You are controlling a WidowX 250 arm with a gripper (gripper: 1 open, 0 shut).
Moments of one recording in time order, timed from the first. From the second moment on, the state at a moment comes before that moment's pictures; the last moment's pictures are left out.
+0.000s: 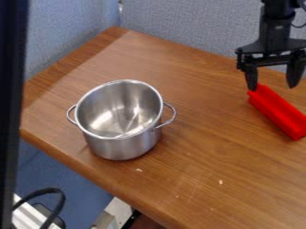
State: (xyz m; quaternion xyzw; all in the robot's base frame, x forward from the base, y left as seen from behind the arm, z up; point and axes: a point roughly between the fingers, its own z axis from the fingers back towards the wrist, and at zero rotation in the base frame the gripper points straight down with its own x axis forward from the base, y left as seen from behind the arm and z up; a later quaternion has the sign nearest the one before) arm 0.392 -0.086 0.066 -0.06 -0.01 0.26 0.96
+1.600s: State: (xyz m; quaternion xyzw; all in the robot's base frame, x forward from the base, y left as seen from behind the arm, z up) arm 0.406 -0.119 0.026 -0.02 -0.03 0.21 0.98
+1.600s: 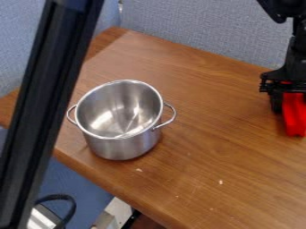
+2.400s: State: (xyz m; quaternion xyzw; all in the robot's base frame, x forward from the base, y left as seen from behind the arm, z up) arm 0.406 -0.121 0.024 0.00 -0.04 0.29 0.96
